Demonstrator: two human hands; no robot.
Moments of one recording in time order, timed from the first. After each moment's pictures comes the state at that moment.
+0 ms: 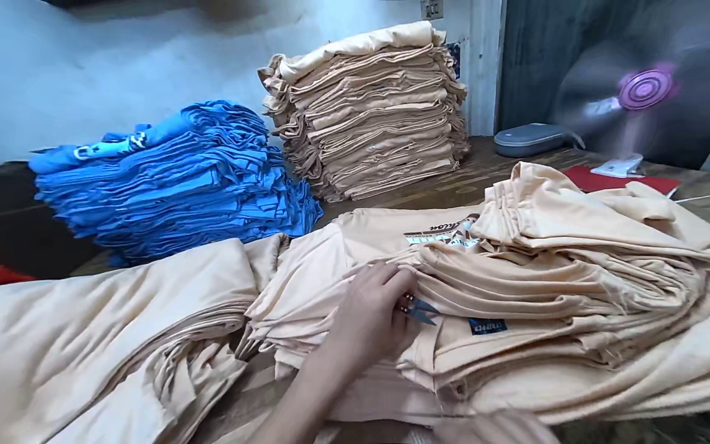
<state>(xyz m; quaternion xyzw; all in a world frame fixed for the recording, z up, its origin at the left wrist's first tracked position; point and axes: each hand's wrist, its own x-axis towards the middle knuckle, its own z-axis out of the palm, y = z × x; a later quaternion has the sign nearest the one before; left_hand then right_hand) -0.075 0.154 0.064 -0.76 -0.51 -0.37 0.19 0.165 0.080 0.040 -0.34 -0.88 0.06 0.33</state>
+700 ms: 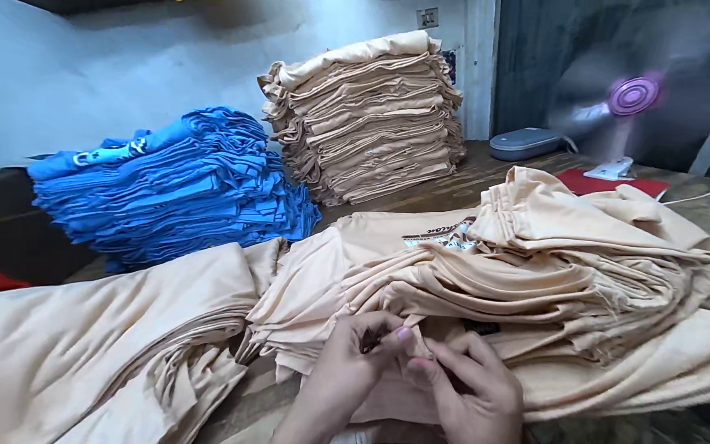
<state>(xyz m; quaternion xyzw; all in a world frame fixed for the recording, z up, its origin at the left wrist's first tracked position) -0.061 0.092 0.064 -0.58 -0.50 -0.55 -0.34 0.106 0.138 0.011 -0.25 -0.68 0.19 0.66</state>
